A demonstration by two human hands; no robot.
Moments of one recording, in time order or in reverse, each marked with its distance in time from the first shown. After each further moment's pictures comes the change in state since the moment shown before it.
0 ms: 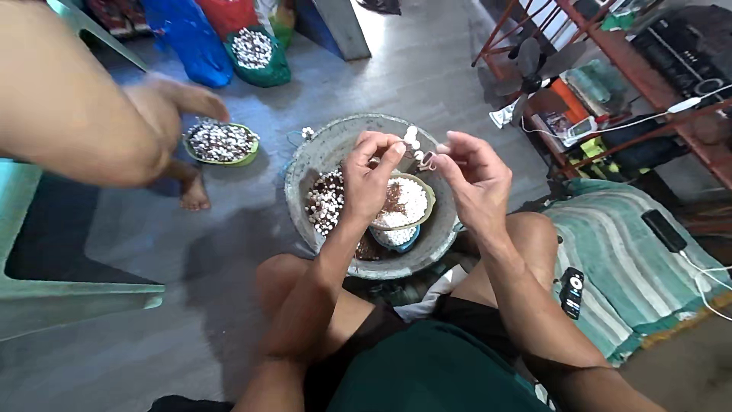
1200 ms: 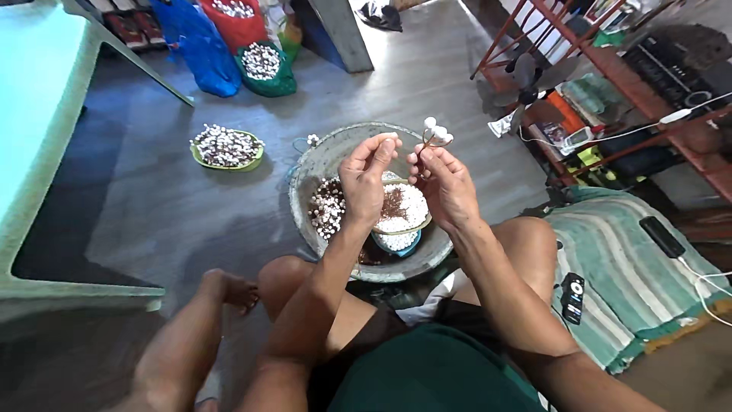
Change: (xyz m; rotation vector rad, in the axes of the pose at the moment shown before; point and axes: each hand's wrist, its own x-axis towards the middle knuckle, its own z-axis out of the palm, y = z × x) left_hand -0.004 0.008 -0.001 -0.247 0.119 0.014; right_hand 0.004 -0.003 0.037 0.782 -0.041 0.403
